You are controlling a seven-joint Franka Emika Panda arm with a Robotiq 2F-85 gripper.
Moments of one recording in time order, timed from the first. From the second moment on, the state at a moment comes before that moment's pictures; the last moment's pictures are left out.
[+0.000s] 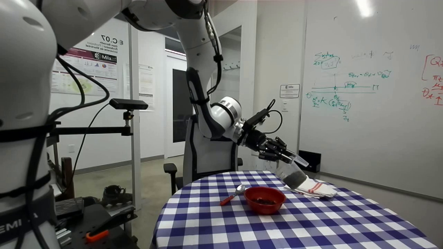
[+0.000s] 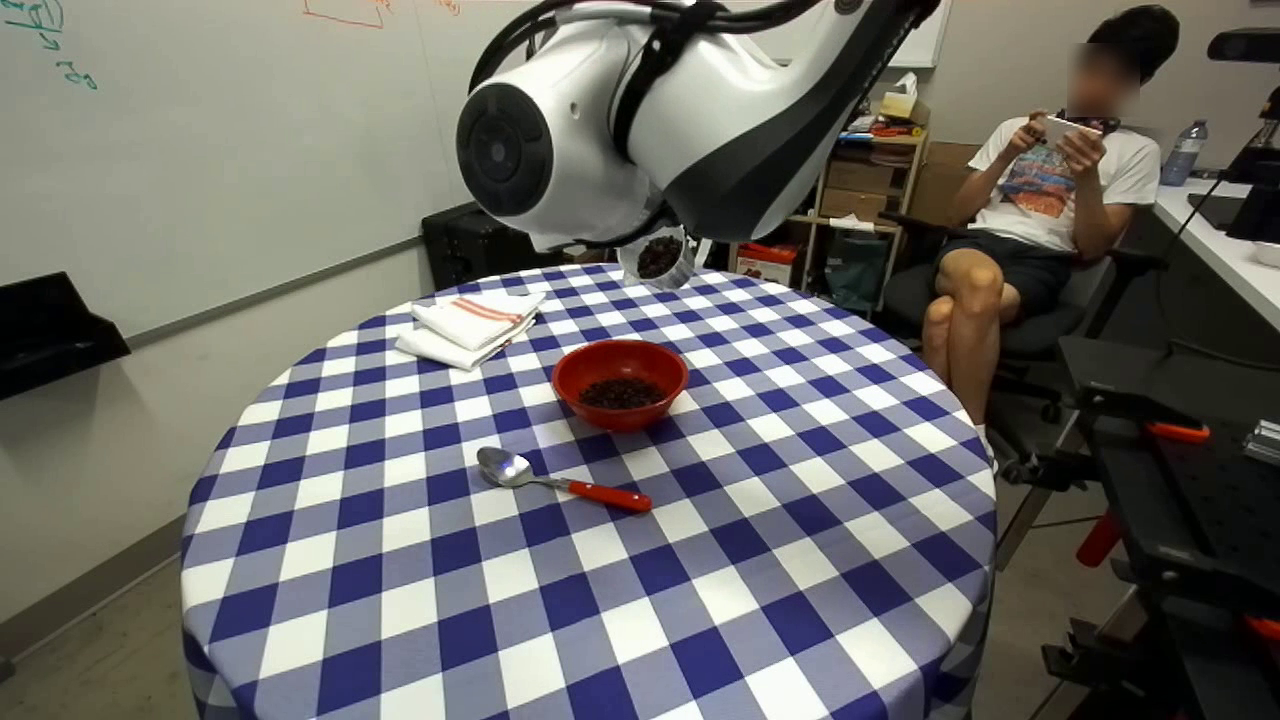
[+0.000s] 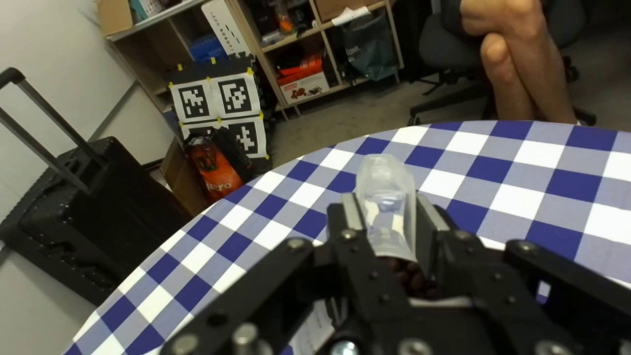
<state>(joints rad) 0.14 0.71 -0.01 -1.77 -1.36 1.82 -0.27</state>
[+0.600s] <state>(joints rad) 0.20 0.81 0.01 -1.74 -1.54 1.65 -0.23</state>
